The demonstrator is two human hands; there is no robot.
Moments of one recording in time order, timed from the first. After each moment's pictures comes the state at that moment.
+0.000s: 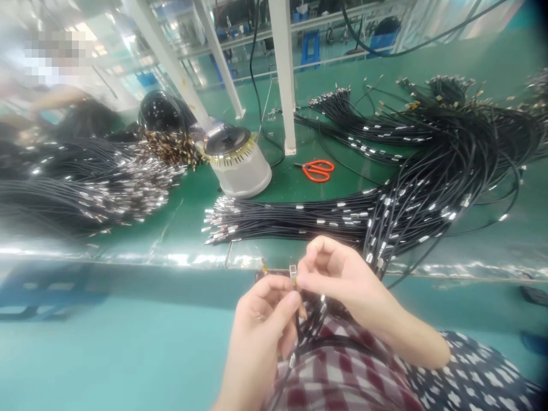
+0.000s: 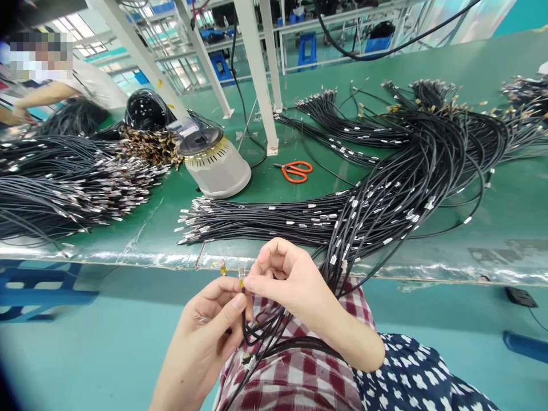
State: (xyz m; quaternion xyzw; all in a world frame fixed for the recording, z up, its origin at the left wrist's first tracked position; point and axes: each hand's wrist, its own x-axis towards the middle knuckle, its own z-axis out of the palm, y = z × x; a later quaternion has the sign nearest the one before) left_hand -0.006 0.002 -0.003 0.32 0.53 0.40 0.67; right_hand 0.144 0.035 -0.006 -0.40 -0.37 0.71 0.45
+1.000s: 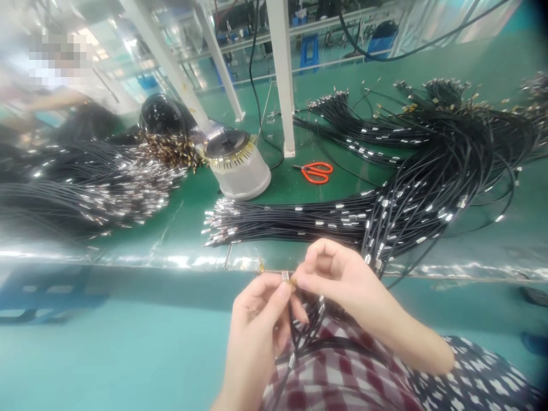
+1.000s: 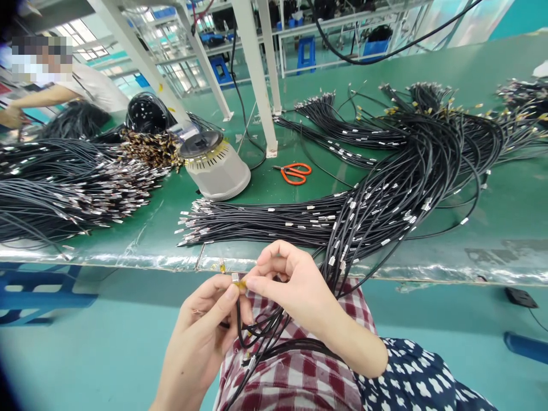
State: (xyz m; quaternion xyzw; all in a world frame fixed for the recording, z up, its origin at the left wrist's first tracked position) left_hand -0.005 0.004 -0.004 0.33 0.53 0.43 0.65; right_hand 0.146 0.033 -0.005 -0.40 -0.37 0.71 0.44
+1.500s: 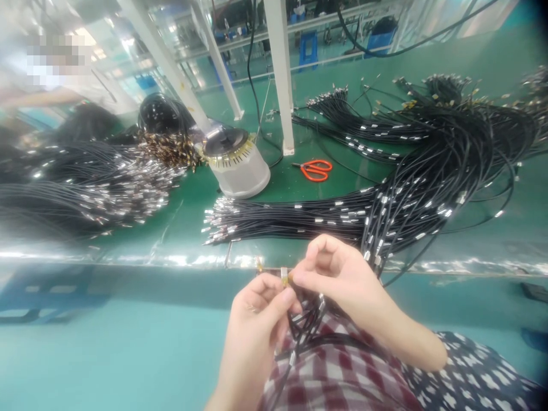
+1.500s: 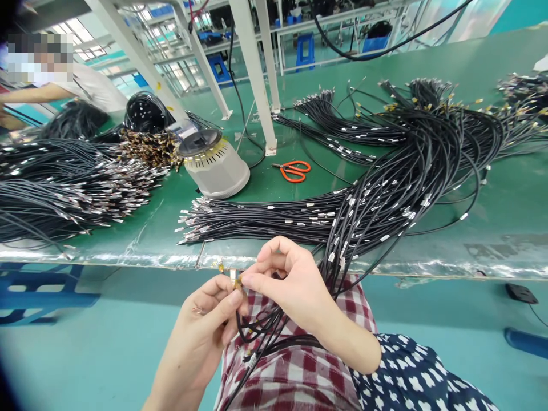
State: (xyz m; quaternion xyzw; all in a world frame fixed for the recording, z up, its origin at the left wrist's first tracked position) left_hand -0.012 0.004 -0.008 0.29 0.52 0.42 0.68; right_hand 0.140 0.030 -0.006 -0.42 -0.36 0.69 0.47
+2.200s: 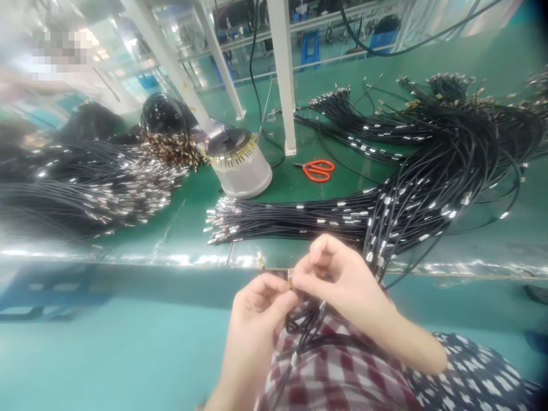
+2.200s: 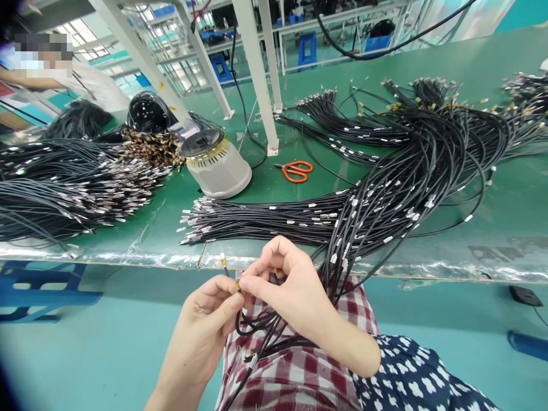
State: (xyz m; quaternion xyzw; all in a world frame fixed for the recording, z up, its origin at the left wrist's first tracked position) left_hand -0.013 0.007 -0.011 0.31 0.54 0.44 0.65; right_hand 0.135 0.029 -0.004 -0.41 -0.39 0.66 0.49
